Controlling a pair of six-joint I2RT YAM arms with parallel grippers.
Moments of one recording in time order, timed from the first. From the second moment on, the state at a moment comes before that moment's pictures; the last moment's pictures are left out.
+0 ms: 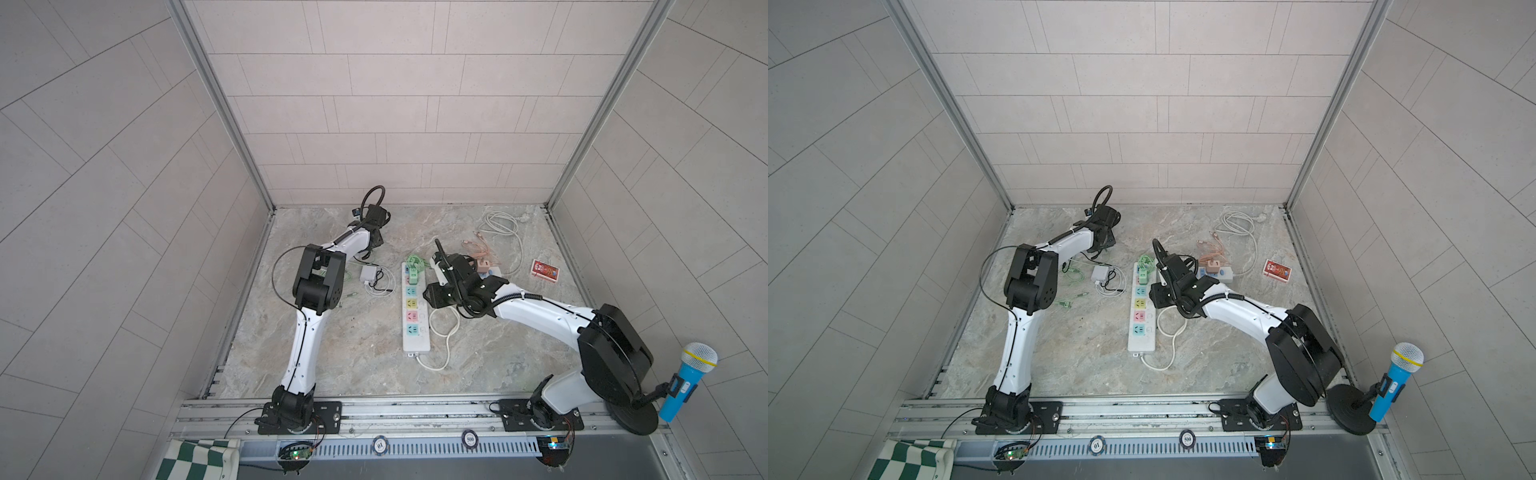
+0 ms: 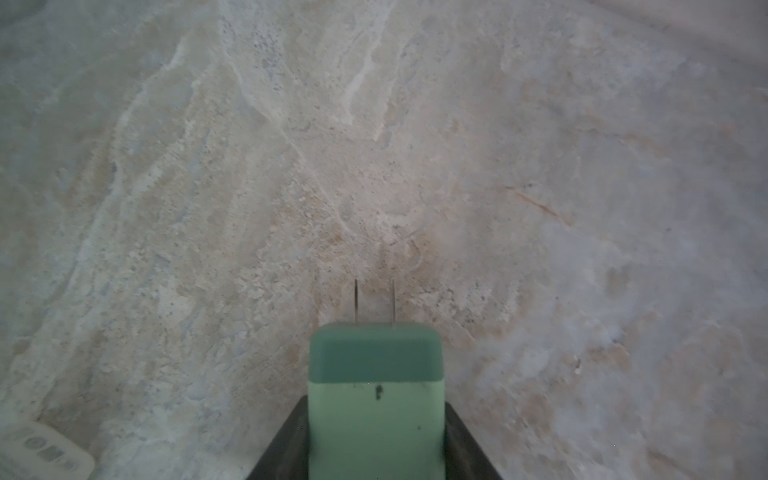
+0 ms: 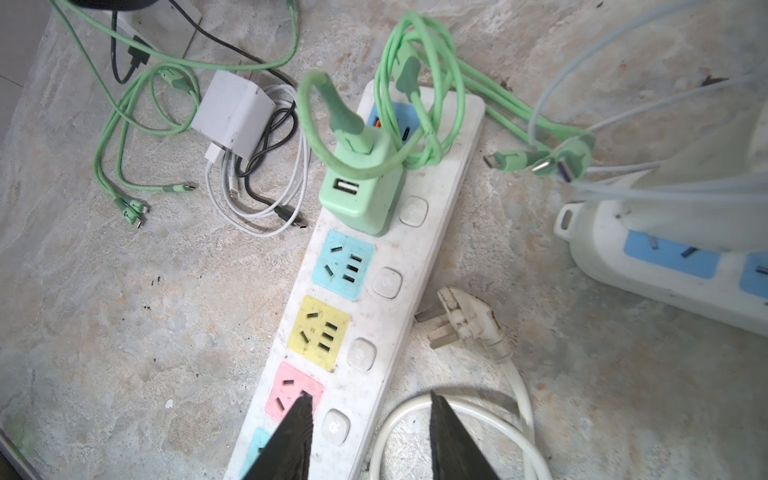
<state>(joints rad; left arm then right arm) -0.32 2.35 1.83 -0.51 -0.34 -0.63 0.64 1.51 0.96 -0.33 -0.04 0.43</state>
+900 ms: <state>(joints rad) -0.43 1.58 0.95 -0.17 0.08 -0.92 0.78 1.60 0.86 0.31 -0.07 0.53</state>
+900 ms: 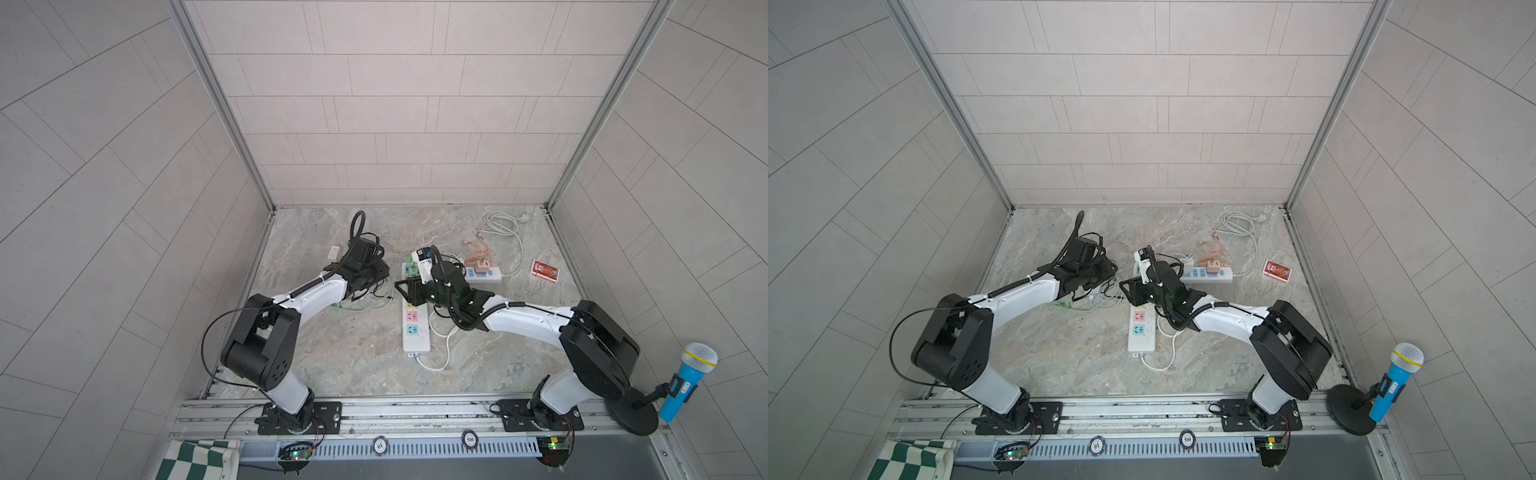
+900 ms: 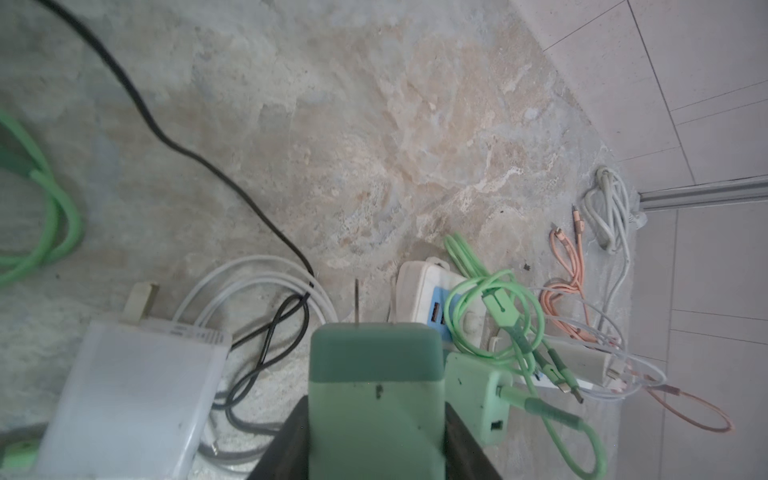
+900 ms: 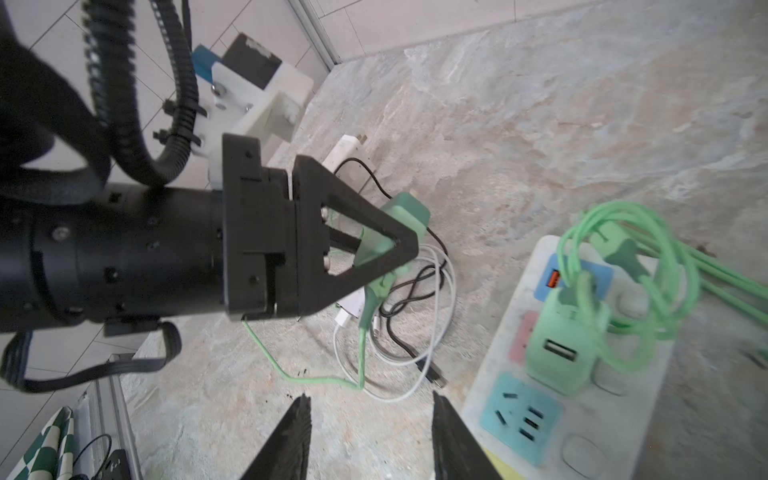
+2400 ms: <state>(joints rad) -0.41 1.26 0.74 -0.05 0.24 -1.11 0.88 1.81 0.92 0.71 0.11 0.53</state>
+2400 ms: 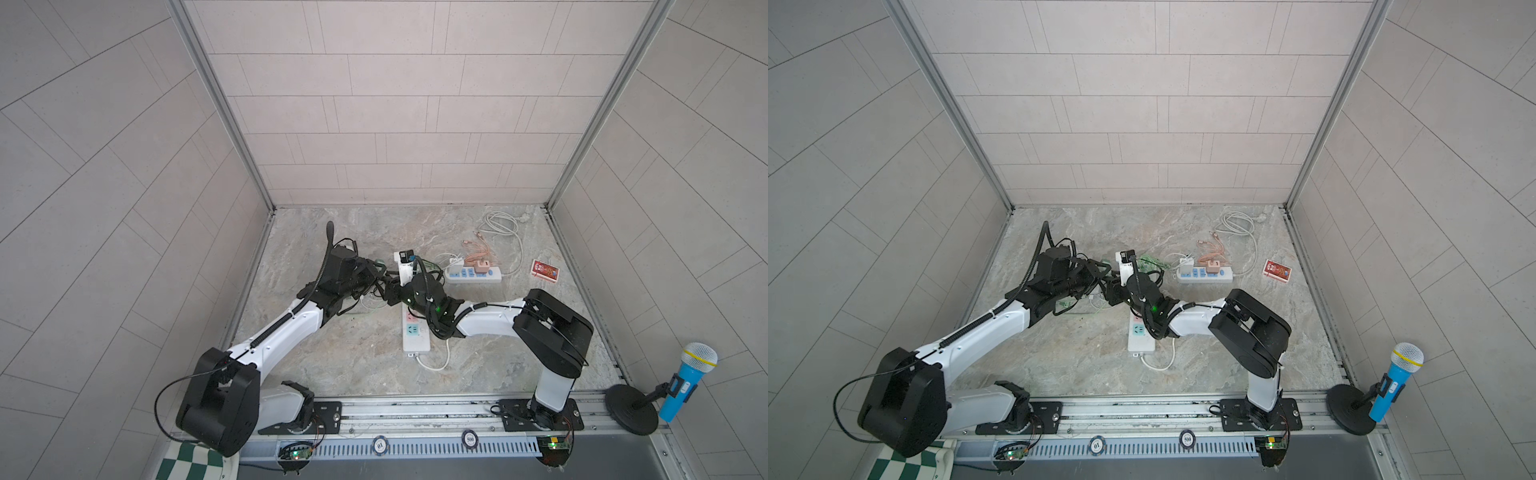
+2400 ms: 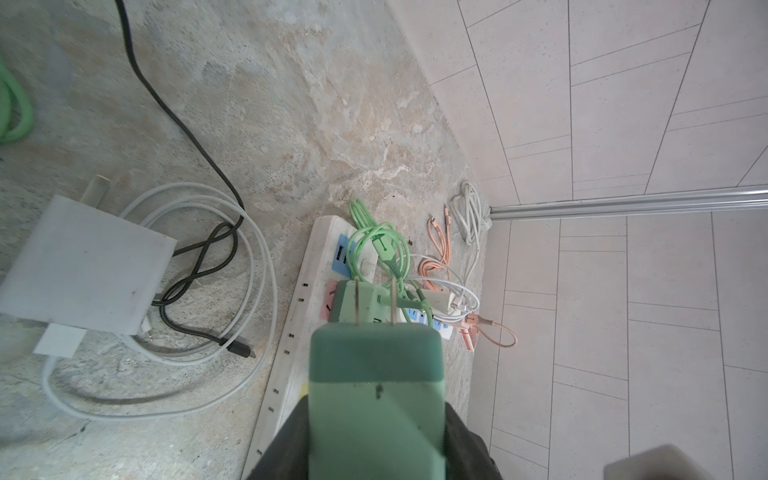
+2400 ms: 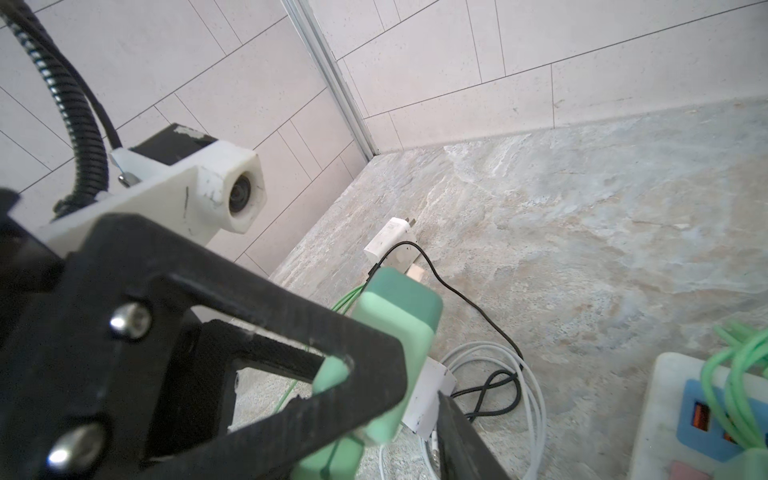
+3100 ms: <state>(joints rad) -0.42 1.15 0.67 0.04 0.25 -1.24 0.91 1.84 0.88 0.95 0.21 0.52</state>
